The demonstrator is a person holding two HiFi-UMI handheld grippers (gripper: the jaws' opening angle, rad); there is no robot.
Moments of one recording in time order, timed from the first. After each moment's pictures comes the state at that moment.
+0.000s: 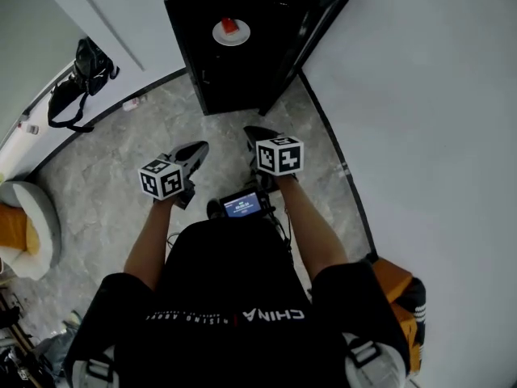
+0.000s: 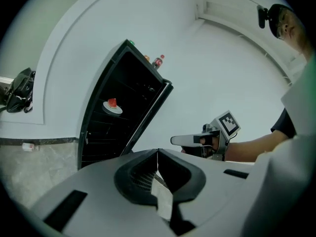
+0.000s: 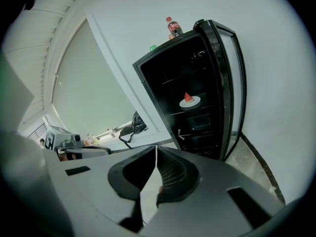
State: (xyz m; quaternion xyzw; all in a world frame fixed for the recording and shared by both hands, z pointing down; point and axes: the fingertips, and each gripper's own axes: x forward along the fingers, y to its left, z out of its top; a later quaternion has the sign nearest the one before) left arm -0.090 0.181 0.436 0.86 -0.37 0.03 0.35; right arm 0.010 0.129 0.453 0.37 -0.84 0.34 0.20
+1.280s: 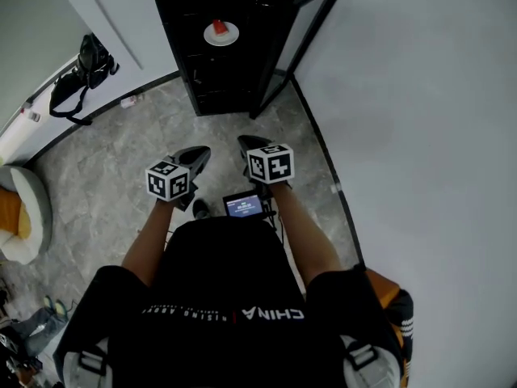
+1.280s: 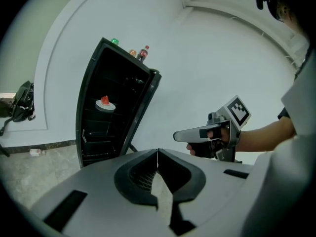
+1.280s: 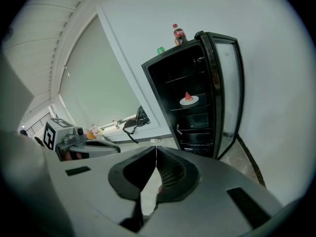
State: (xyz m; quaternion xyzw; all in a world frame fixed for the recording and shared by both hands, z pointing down) left arm 0.000 0.214 0.440 0.85 -0.40 0.09 0.32; right arm 0.078 0.172 0.448 0.34 -0.85 0.32 0.23
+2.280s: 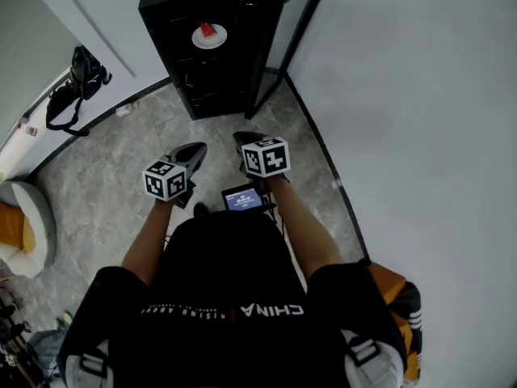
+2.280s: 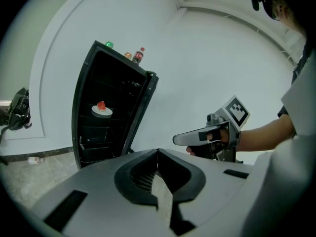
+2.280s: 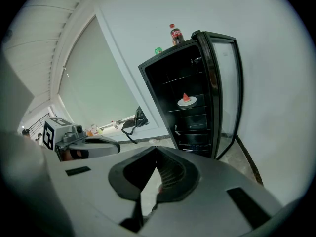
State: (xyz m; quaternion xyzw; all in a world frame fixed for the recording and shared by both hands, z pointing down) left arm 0.006 0.195 0.432 0.86 -0.40 0.08 0.30; right arm 0.082 0.158 0.448 0.34 -0.85 0.32 0.23
